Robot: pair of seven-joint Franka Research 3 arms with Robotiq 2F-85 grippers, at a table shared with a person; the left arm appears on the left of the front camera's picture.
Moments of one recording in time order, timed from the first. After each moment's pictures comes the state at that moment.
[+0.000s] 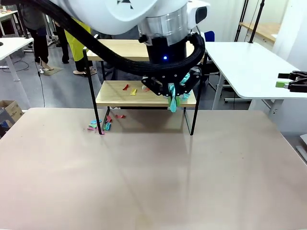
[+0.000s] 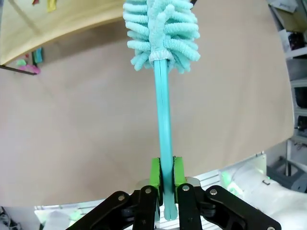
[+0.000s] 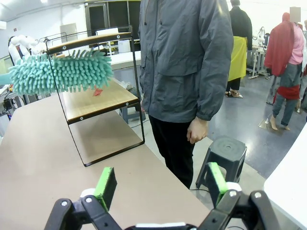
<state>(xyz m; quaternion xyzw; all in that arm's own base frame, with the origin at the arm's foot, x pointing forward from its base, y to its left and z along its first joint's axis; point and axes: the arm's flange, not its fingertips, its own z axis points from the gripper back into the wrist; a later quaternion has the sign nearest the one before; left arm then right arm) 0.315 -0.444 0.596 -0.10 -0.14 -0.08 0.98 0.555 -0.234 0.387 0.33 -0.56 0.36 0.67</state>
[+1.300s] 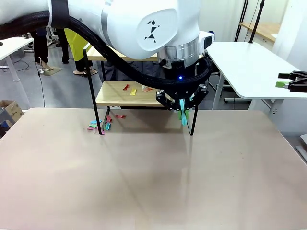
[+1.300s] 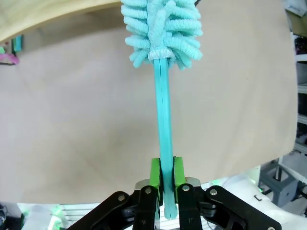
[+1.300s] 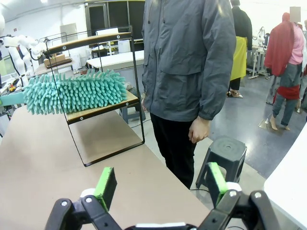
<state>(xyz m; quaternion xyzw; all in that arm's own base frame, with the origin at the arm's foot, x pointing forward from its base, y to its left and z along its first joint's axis) 0.353 -0.474 0.539 -0.10 -0.09 -0.04 0.99 0.555 -0.234 0.387 0.33 -0.56 0.36 0.67</state>
